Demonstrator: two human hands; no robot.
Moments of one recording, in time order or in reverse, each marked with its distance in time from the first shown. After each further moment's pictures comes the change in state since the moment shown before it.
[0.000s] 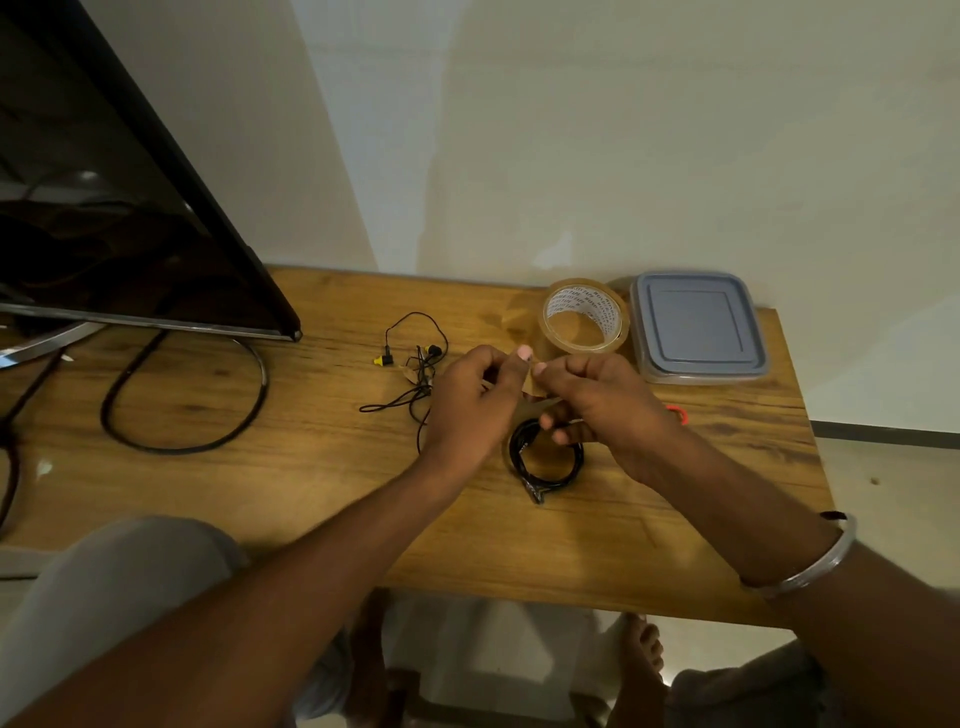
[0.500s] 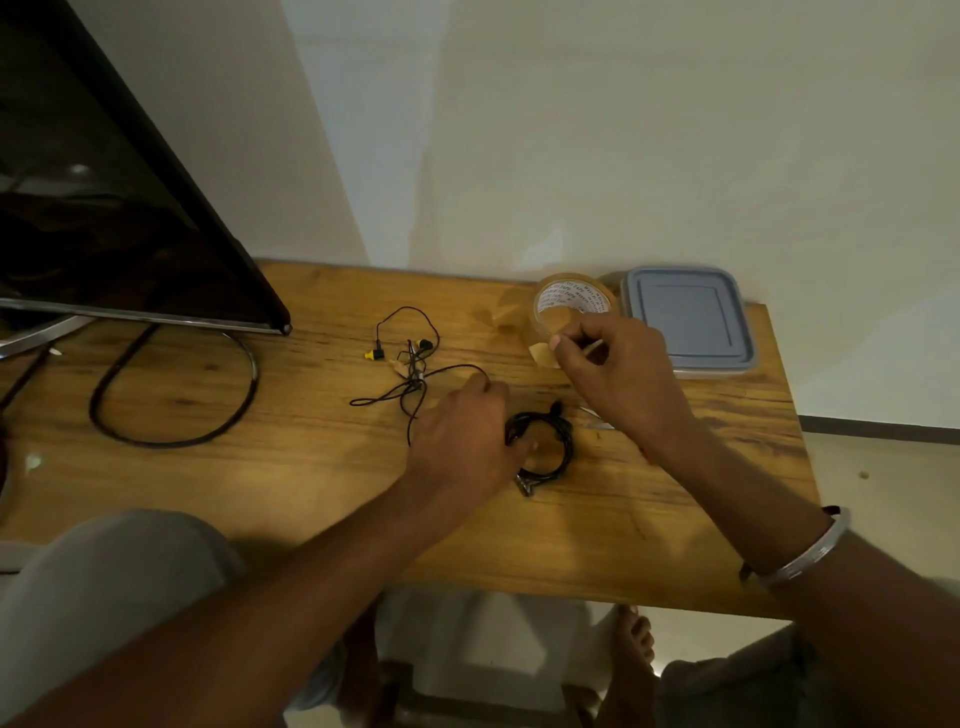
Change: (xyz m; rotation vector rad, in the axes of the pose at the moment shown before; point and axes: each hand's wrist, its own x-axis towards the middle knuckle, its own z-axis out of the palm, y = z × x) left_hand -0.023 -0.004 -0.003 0.946 -0.253 0.142; right_hand 0.010 0.003 -0.024 -0.624 0.344 -0.536
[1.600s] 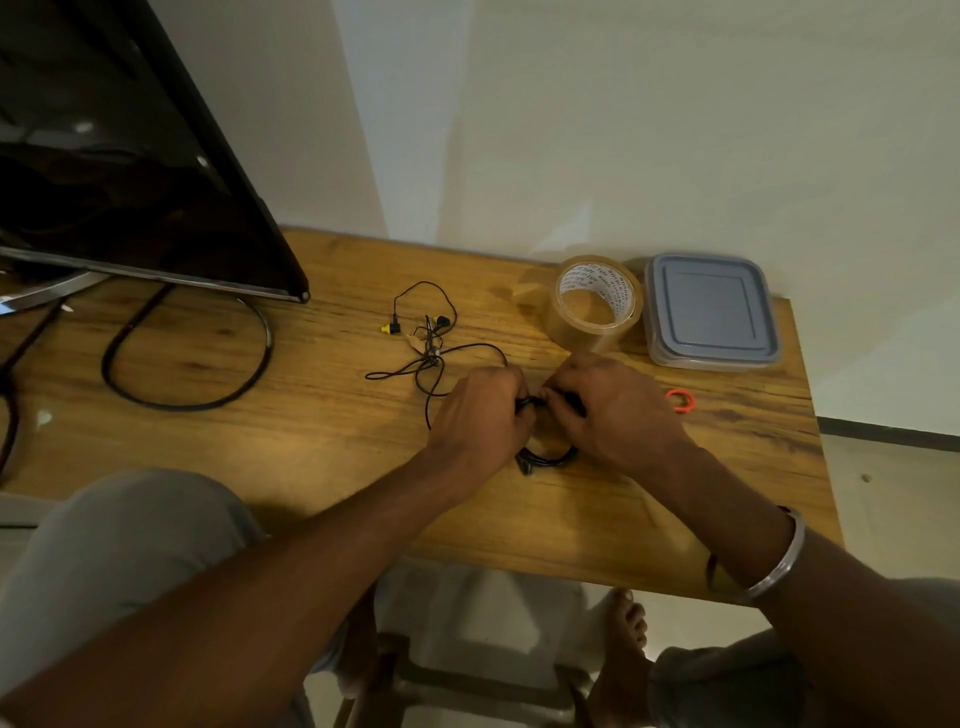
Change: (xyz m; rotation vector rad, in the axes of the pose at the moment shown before) left_hand 0.009 -0.010 0.021 -0.362 0.047 -0.045; right_hand -0.020 0.027 0.027 -0.563 -0.326 -0.282
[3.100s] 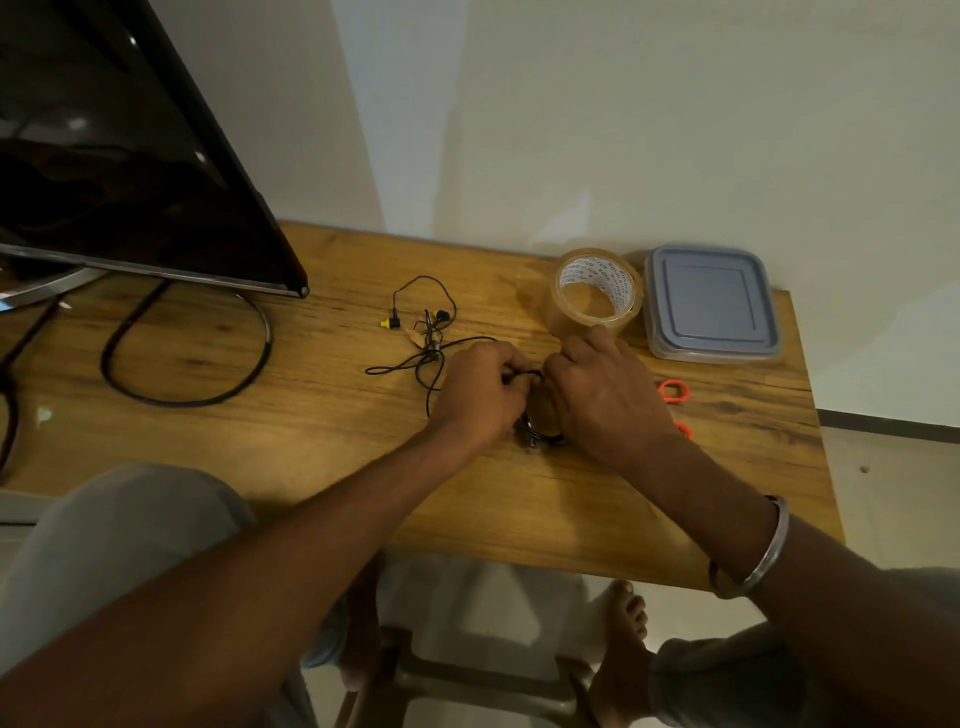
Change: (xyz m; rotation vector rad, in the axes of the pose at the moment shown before) left_hand 0.012 0.002 -0.006 -0.396 0.028 -0.124; right_hand 0.004 -0.015 0.000 -0.296 0.070 -0.060
